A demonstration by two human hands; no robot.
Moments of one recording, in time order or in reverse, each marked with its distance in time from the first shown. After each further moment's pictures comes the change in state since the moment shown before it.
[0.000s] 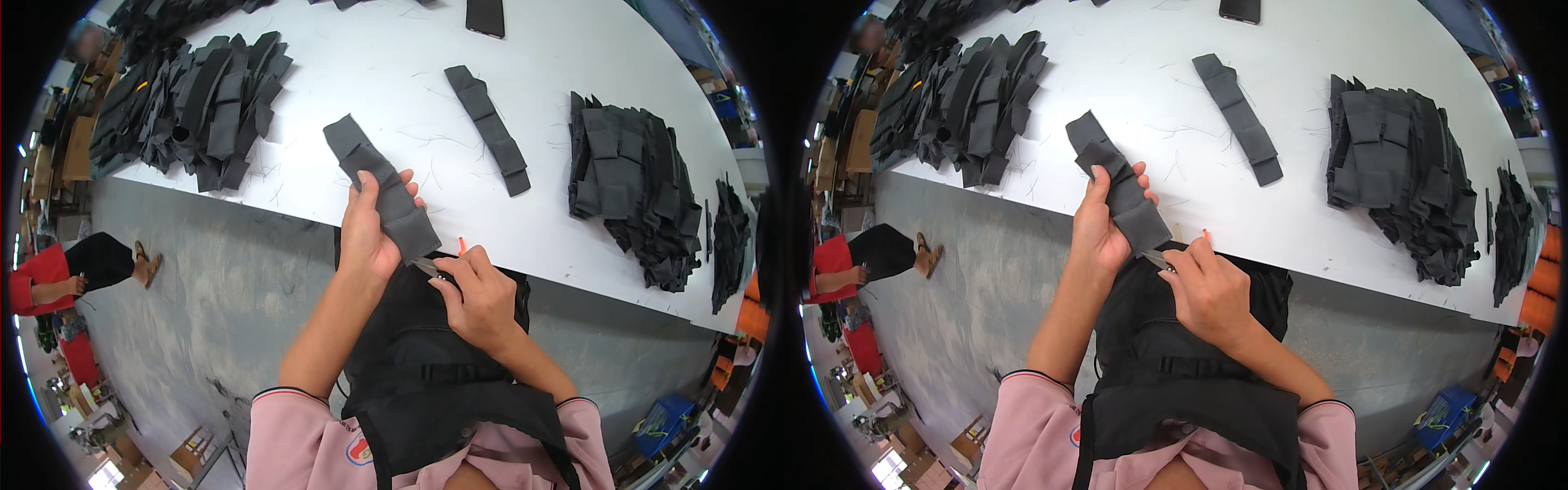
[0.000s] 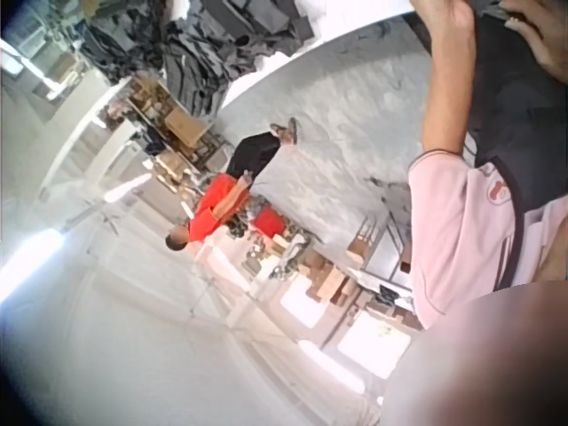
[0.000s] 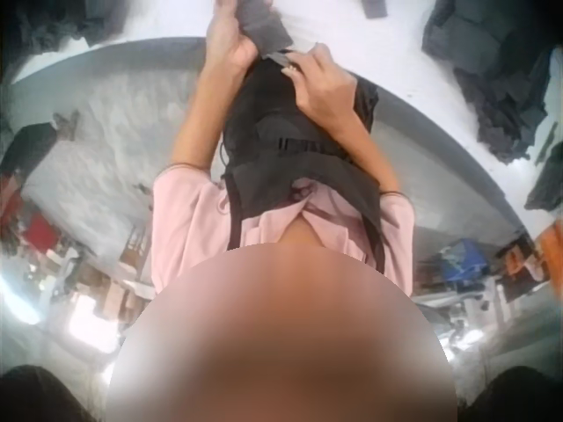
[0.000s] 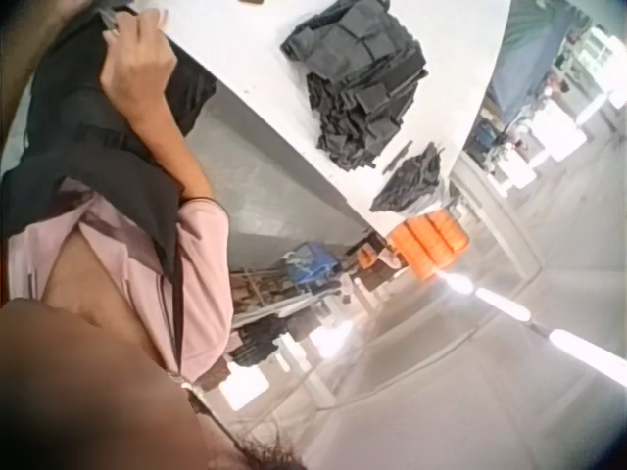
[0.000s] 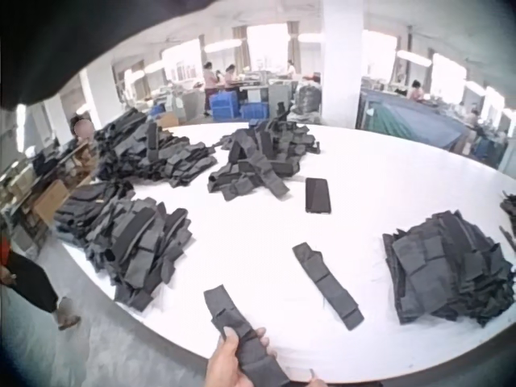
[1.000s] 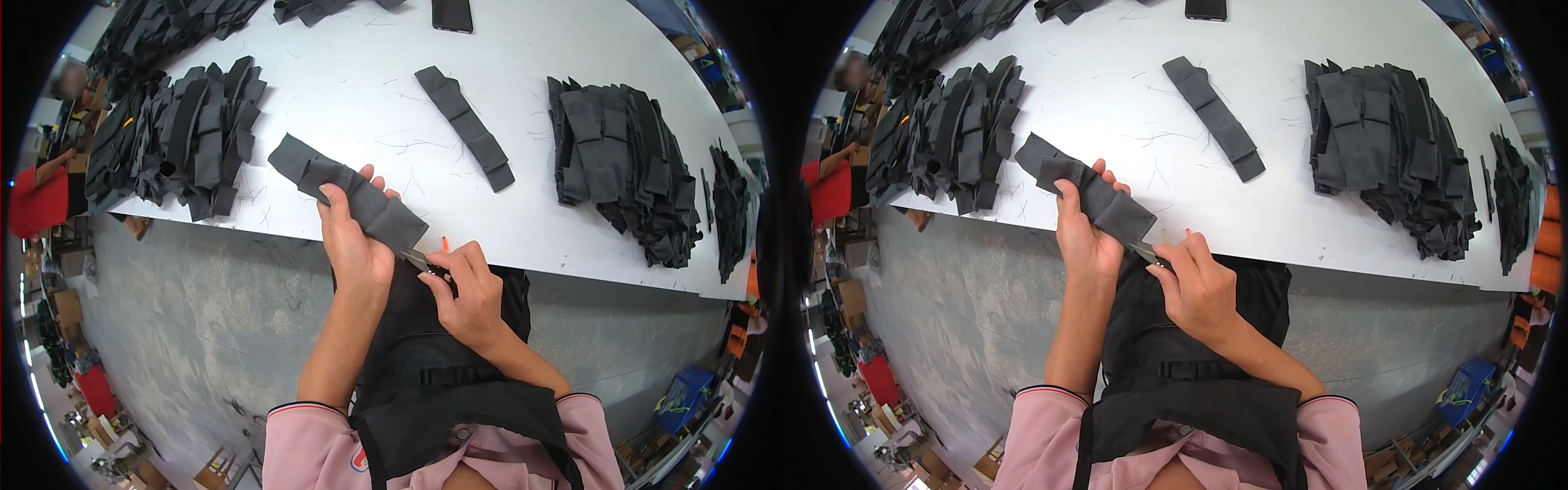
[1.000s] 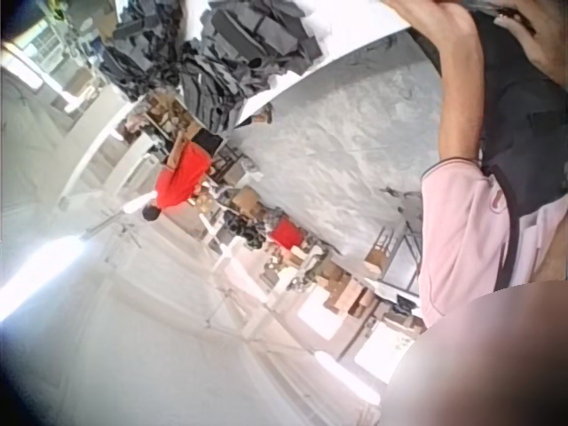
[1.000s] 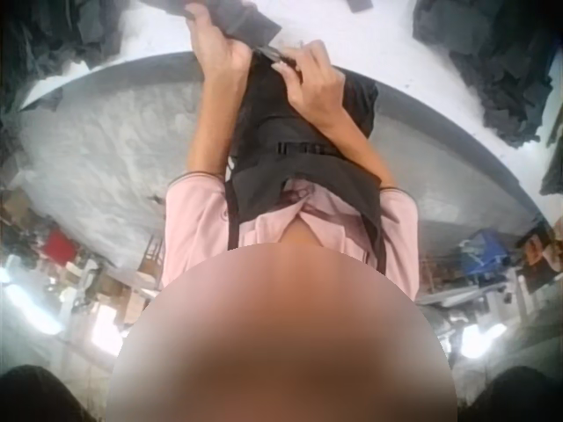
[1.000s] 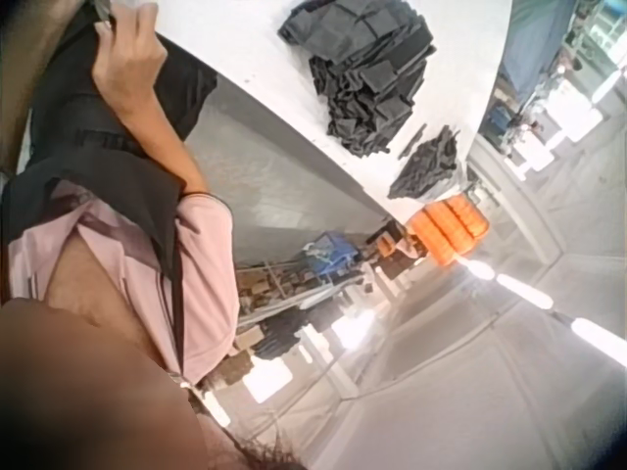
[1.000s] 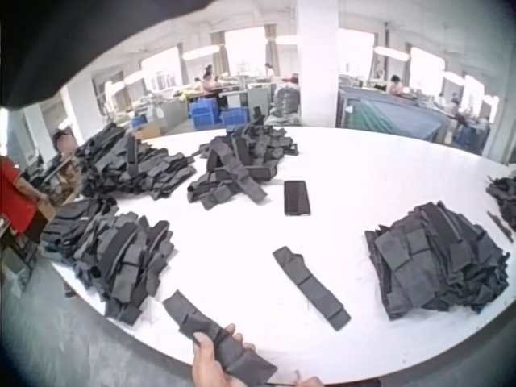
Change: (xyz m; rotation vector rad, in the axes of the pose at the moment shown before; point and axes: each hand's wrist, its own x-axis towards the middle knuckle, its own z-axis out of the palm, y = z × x) left_hand -0.002 -0.011 0.014 -0.060 -0.027 0.306; right_hand -0.002 0.001 0.008 0.126 0.160 0.158
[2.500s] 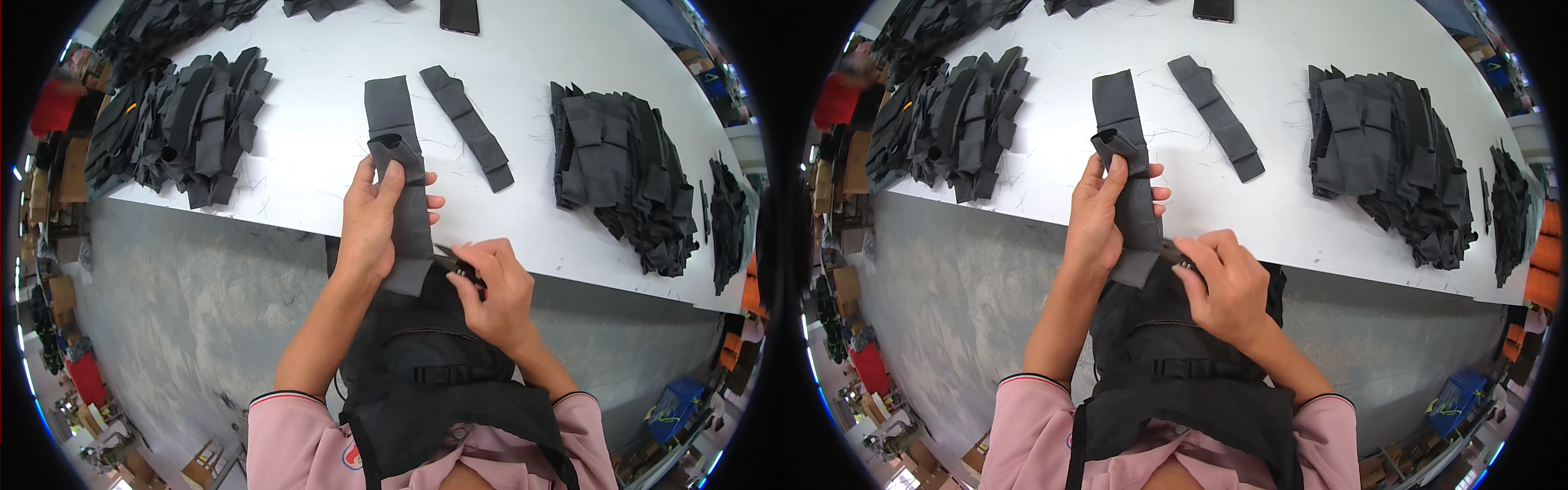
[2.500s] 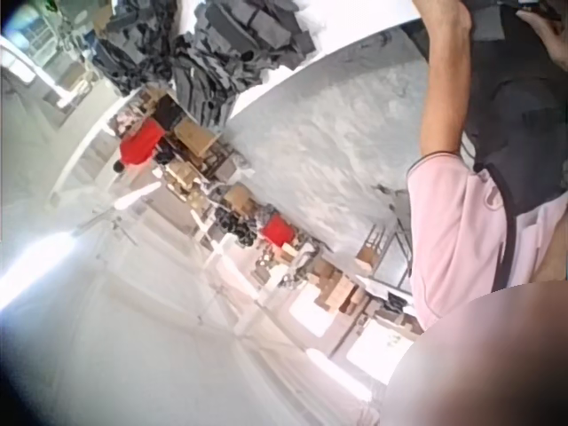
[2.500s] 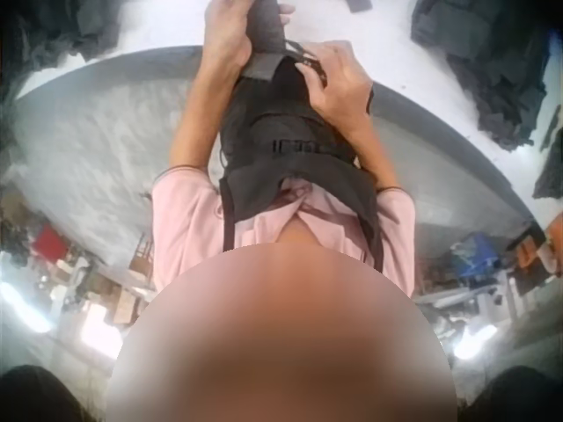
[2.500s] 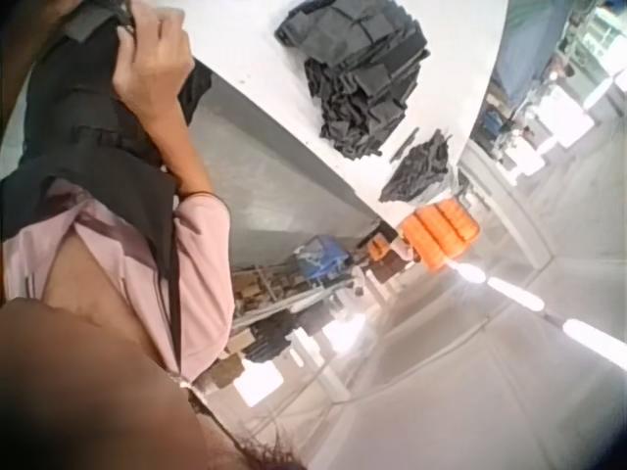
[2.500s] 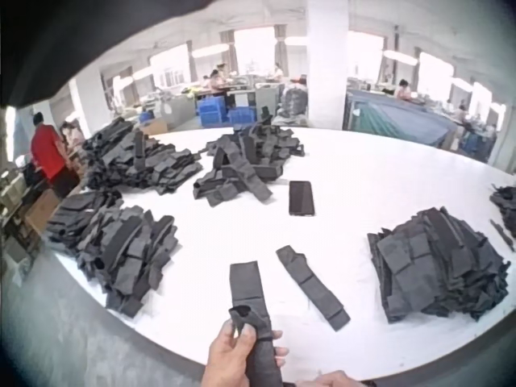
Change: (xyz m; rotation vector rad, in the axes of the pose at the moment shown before) left_hand -0.006 0.010 0.021 0.506 -0.287 -0.204; right_hand 0.006 0.007 -0.035 -0.058 -0.027 -0.101
